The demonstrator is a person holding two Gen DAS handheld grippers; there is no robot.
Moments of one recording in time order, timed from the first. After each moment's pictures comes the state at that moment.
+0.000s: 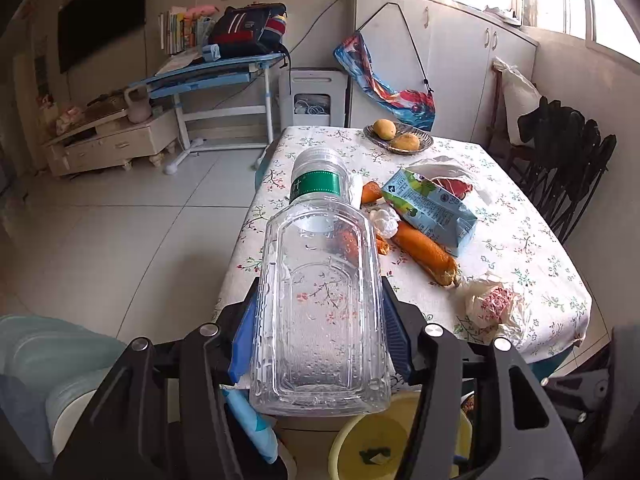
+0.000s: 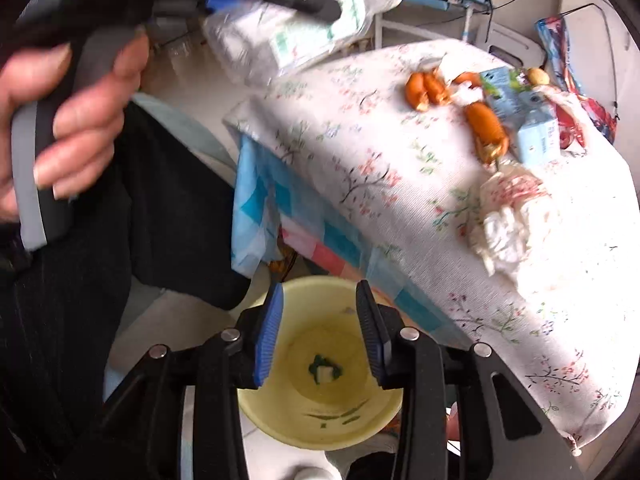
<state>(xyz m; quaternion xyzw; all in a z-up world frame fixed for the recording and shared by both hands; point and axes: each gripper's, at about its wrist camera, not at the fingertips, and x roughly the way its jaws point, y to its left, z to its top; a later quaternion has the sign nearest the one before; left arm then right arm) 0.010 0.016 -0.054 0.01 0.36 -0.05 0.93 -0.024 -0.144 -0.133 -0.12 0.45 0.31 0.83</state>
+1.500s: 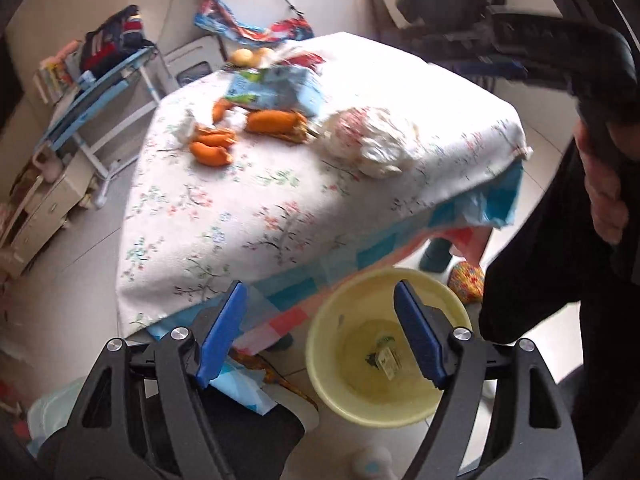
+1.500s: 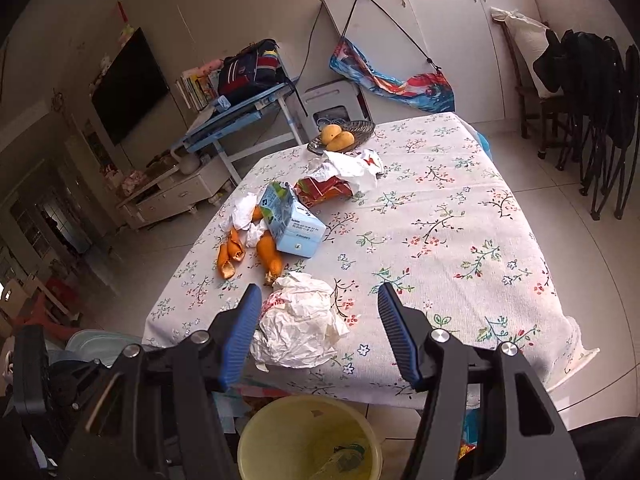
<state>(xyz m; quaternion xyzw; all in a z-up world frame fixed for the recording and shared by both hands) -0.067 -0.054 -0.106 0.18 0.41 -0.19 0.87 -0.012 -0.279 -0.077 0.16 0.33 0.10 0.92</state>
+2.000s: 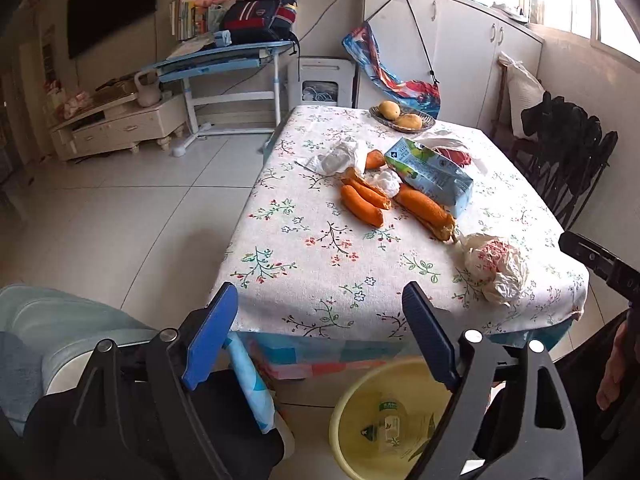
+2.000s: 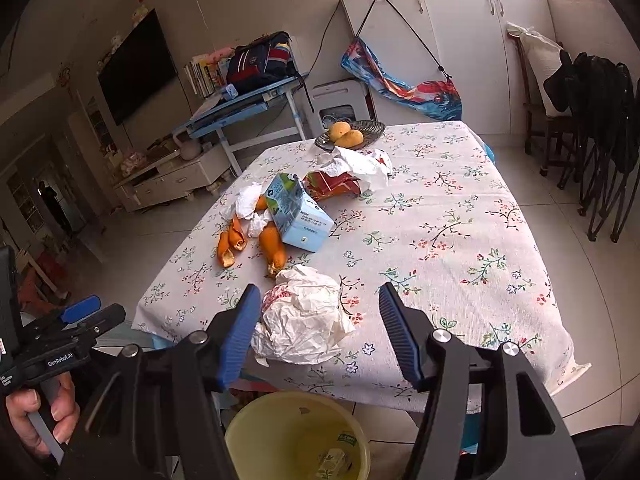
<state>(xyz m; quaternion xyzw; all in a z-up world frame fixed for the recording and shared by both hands) -0.030 0.023 -0.072 0.00 0.37 -0.03 0.93 -0.012 -0.263 -0.076 0.12 0.33 0.10 0.93</state>
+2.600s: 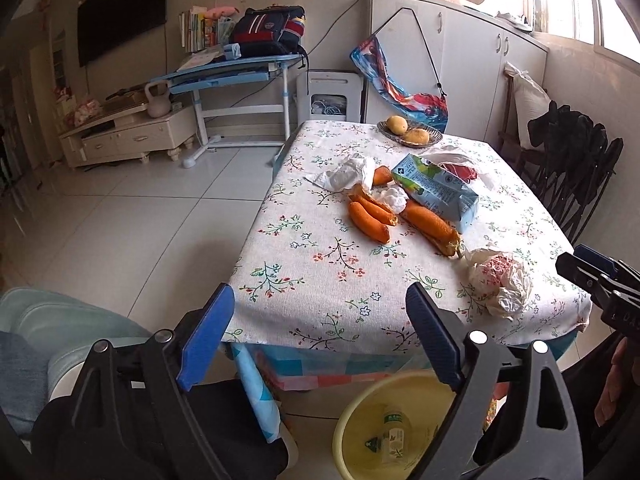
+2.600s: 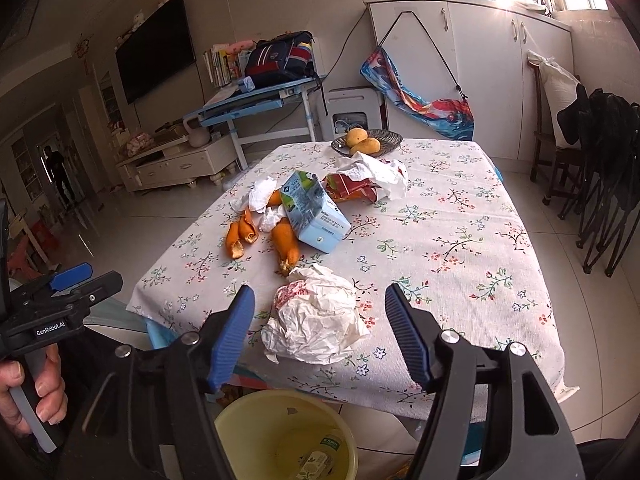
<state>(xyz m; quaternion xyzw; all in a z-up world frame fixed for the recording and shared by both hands) -0.035 0.021 -0.068 0.01 0.35 -0.02 0.94 -0.016 -0.241 -0.073 0.06 0.32 0.11 0.94</state>
